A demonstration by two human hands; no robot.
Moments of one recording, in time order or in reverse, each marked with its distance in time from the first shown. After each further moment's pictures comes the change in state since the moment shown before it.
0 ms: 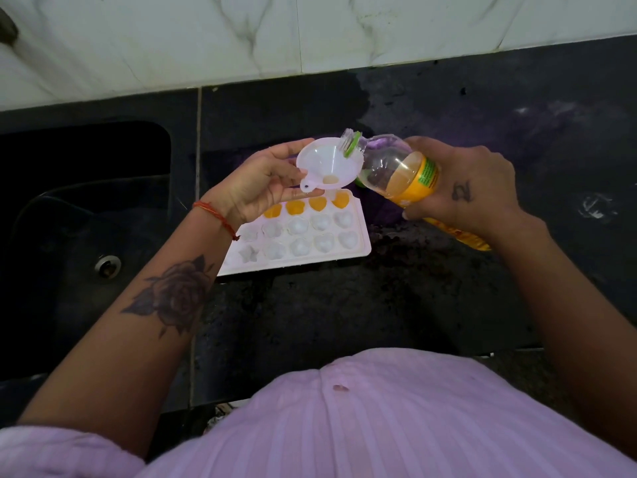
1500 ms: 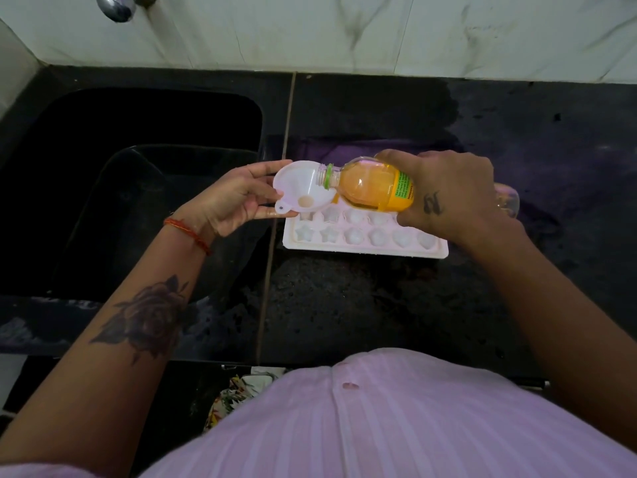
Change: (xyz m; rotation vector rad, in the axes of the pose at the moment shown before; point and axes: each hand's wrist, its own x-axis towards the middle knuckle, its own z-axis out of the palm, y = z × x) left_hand -0.113 -0.013 -0.113 0.028 0.211 0.009; right_hand 0.013 -0.121 0.032 -0.250 -0.050 -0.319
